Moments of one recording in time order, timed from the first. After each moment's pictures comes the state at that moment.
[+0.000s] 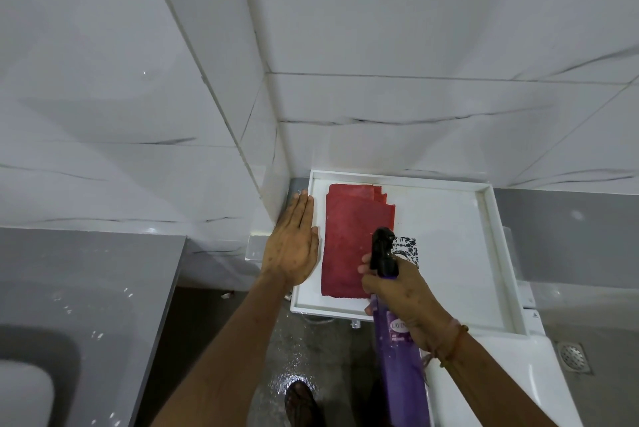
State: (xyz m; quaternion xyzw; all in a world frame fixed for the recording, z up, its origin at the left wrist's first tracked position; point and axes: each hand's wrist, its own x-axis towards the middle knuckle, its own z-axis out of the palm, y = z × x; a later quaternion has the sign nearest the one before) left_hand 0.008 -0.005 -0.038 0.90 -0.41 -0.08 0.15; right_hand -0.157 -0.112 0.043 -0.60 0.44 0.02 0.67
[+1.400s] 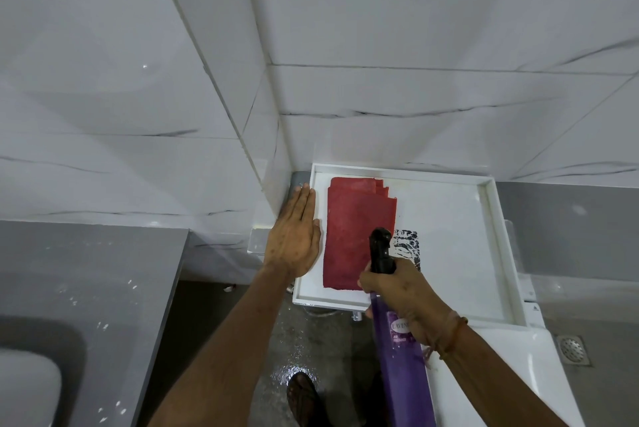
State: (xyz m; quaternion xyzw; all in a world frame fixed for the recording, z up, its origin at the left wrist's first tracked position) left_hand 0.010 -0.006 -0.042 0.90 -0.41 -0.06 0.15; right_hand -0.158 -0.108 0.048 -0.64 0.45 0.08 0.62
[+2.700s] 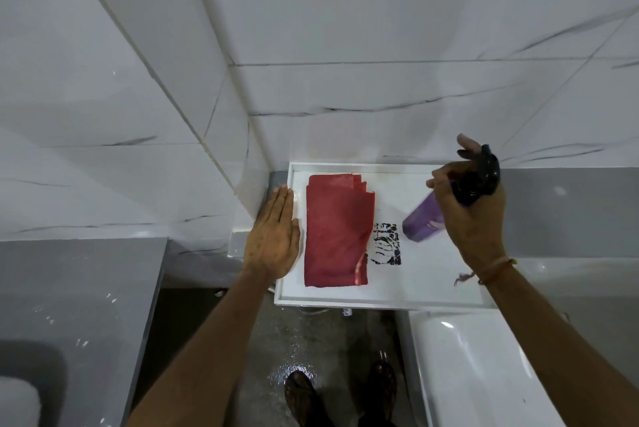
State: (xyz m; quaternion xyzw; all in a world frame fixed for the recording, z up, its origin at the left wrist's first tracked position) left_hand 0.011 -0.003 -0.046 0.90 -0.41 -0.05 0.15; right_hand -0.171 -0.213 0.075 -0.71 0.27 -0.40 0.51
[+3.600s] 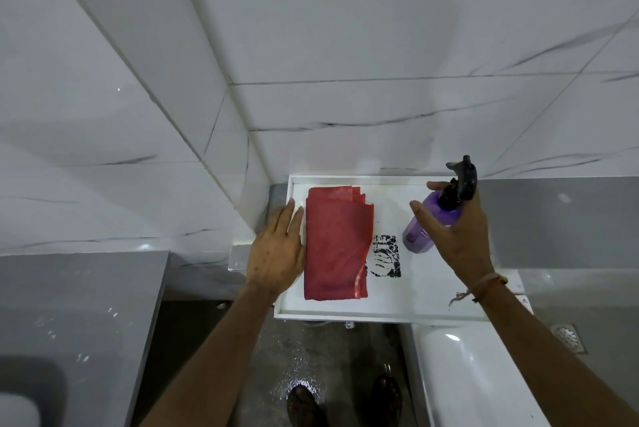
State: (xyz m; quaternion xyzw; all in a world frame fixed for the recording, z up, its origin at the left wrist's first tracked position) left_hand 0.000 -0.011 -0.023 0.89 -0.45 -0.02 0.08; right_hand -0.176 -0.219 0.046 -0.76 0.34 -0.31 0.45
